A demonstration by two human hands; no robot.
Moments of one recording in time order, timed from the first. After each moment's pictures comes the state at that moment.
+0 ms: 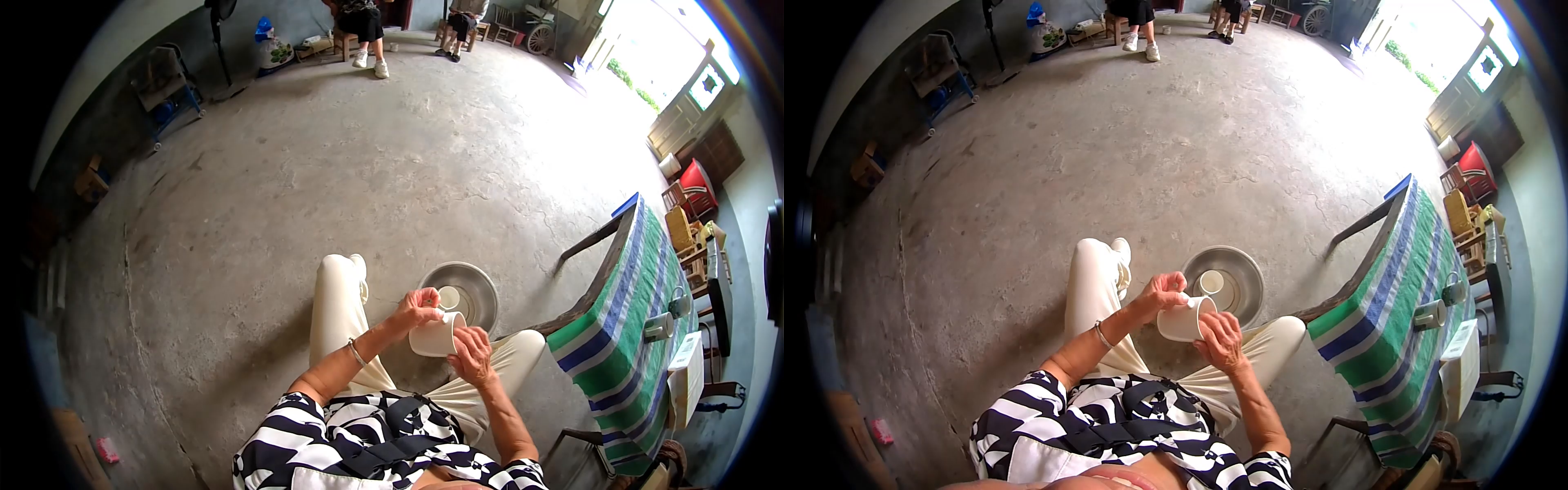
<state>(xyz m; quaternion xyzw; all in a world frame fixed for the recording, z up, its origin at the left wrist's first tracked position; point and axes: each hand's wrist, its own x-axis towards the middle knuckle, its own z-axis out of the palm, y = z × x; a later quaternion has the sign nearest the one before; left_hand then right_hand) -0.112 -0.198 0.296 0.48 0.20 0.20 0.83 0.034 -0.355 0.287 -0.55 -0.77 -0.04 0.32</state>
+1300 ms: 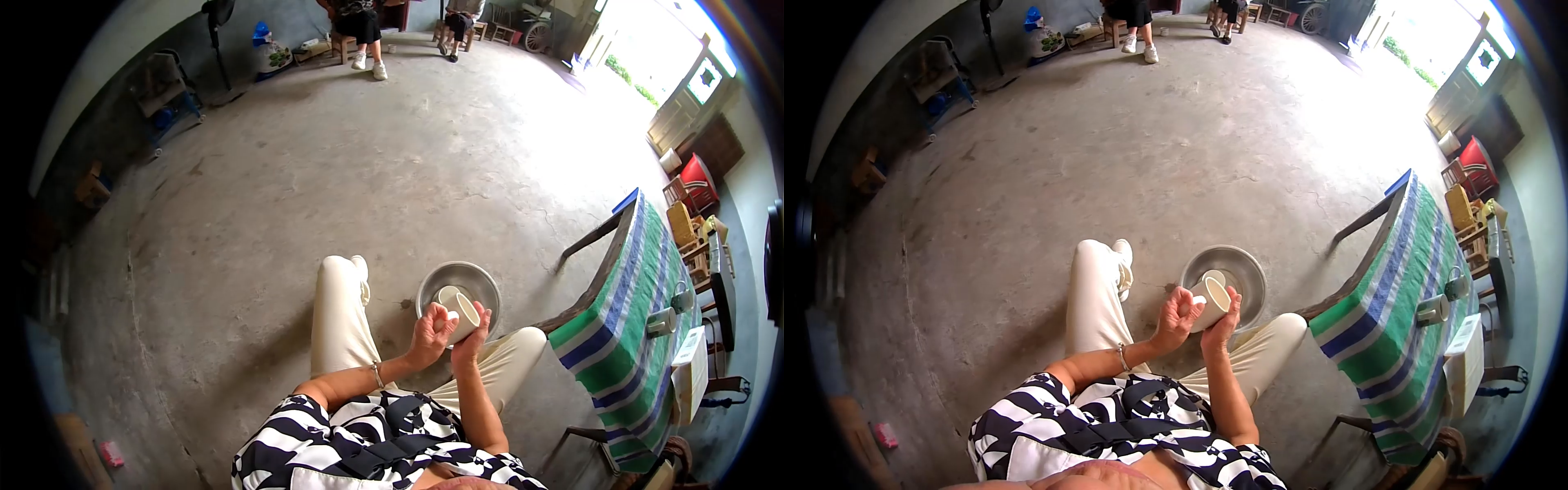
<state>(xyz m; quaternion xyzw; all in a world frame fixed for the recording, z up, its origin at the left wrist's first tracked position) -0.085 -0.269 0.273 0.54 0.28 0.42 0.68 0.005 -0.310 0.252 -0.47 0.00 0.35 0.81</state>
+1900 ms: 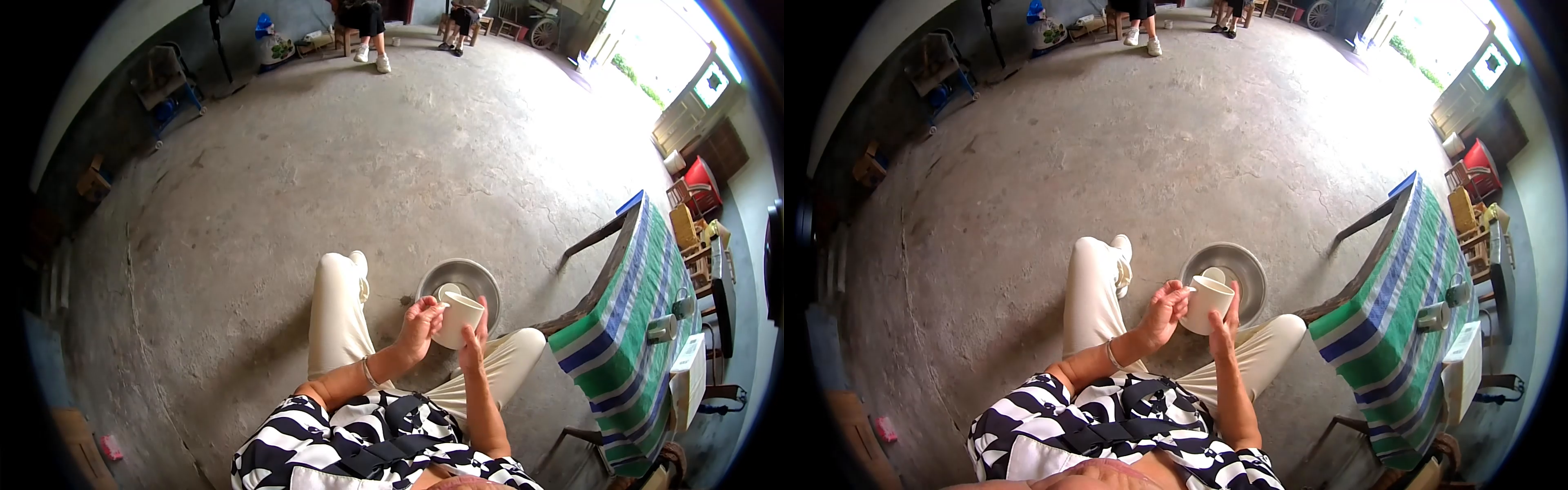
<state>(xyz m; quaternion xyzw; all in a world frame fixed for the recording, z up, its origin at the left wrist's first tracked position) -0.090 -0.243 0.301 0.19 0.28 0.36 0.87 0.016 -0.327 0.261 -0.50 -0.26 0.36 0.74</state>
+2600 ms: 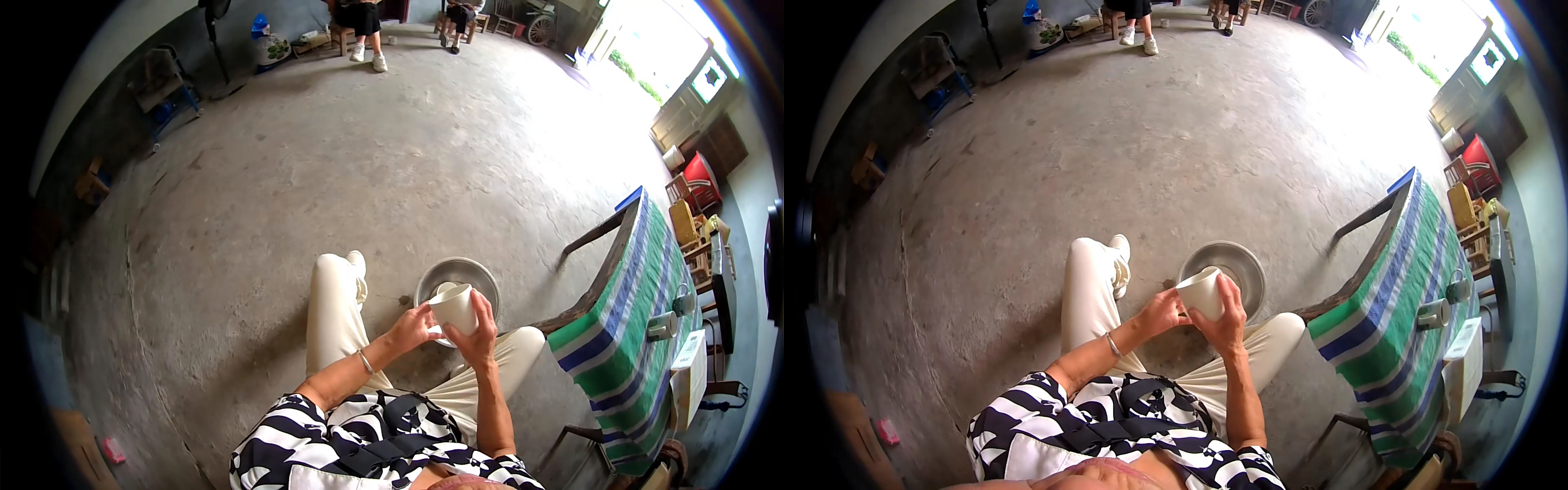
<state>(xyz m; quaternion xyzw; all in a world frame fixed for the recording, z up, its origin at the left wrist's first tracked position) -0.100 -0.223 0.232 0.20 0.13 0.15 0.96 0.032 -0.319 0.308 -0.68 -0.50 0.12 0.52</state>
